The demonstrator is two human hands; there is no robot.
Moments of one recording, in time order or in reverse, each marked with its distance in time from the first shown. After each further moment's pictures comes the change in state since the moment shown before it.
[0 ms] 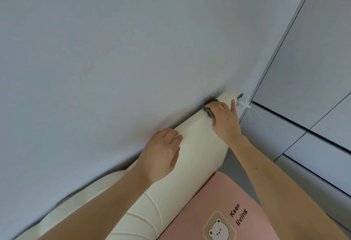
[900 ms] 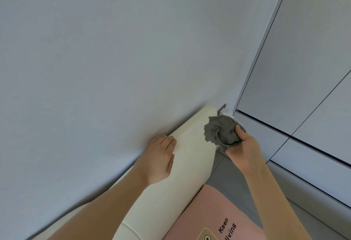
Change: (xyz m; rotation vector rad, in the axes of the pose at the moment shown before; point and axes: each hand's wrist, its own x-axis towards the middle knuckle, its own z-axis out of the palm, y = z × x) left_hand 0.056 0.008 0.028 0.072 -0.155 0.013; right_hand -0.035 0.025 -0.095 1.851 0.122 0.996
